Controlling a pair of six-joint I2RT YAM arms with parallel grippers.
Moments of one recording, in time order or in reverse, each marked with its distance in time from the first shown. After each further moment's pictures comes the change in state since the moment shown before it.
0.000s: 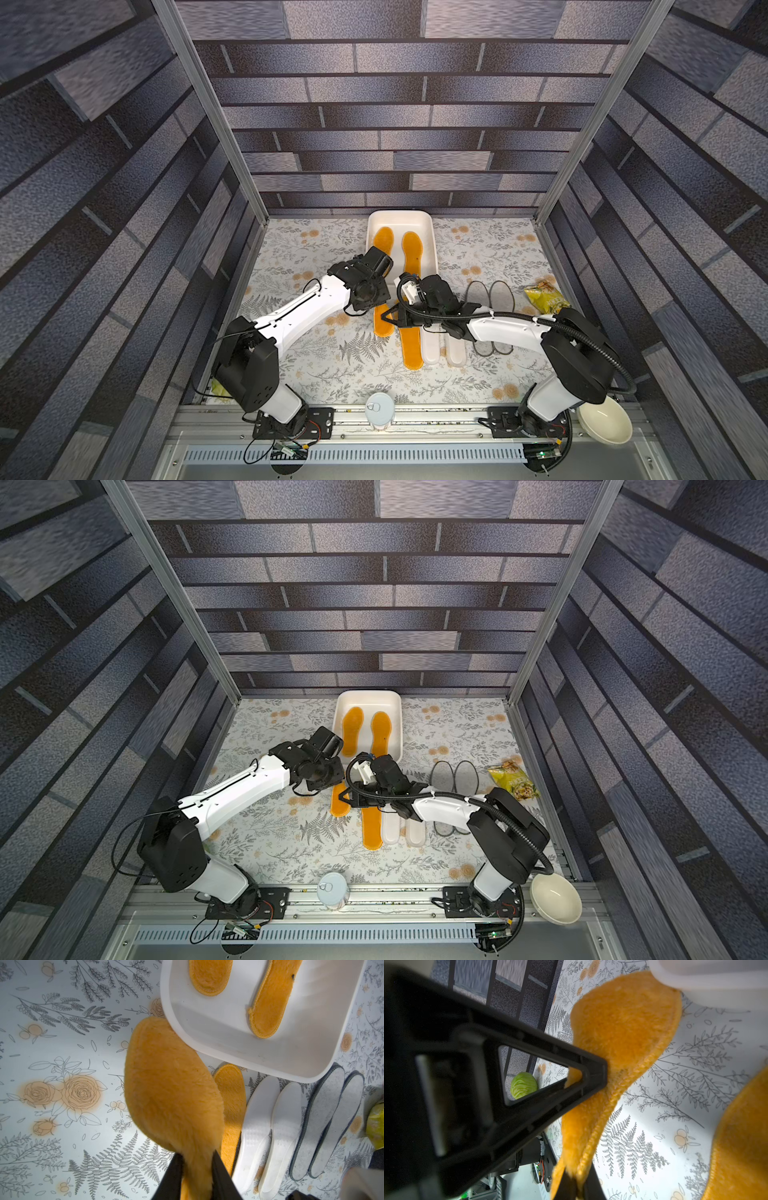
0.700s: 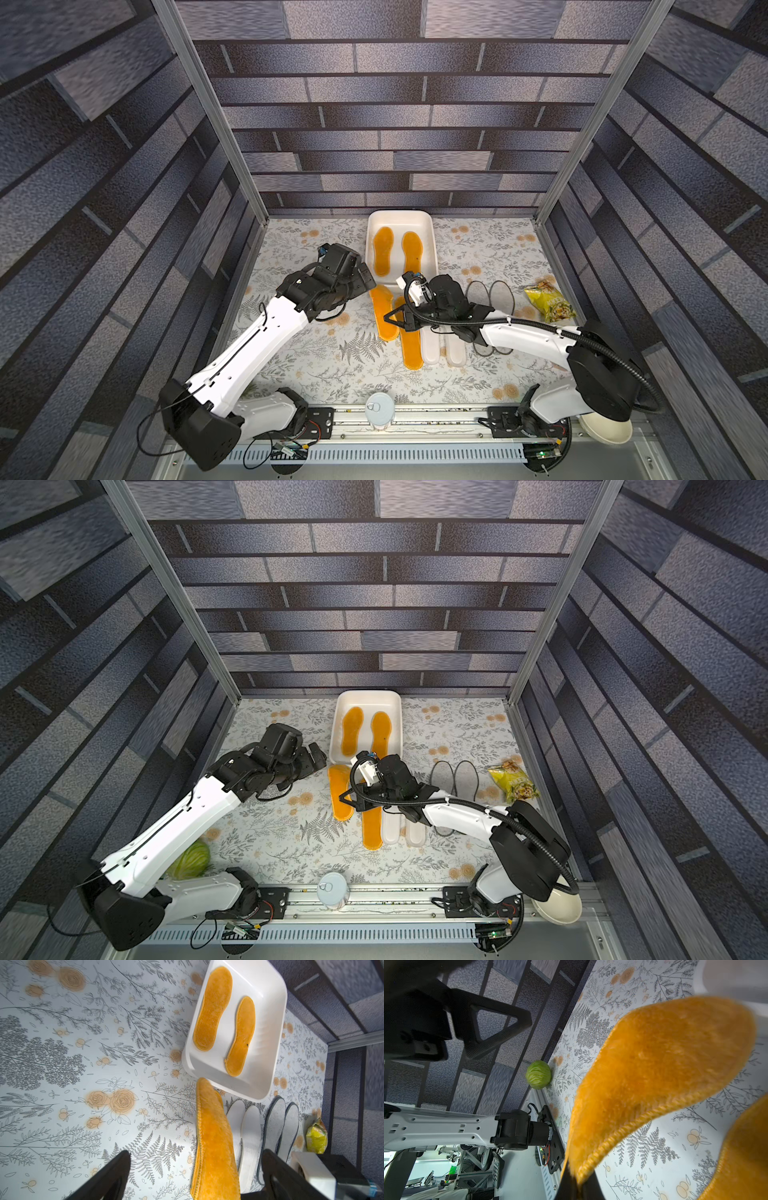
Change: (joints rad) left arm 0.100 -0.367 -0.037 -0.075 -0.093 -0.026; right arm 0.001 -0.152 -0.035 -0.038 -0.063 -0.130
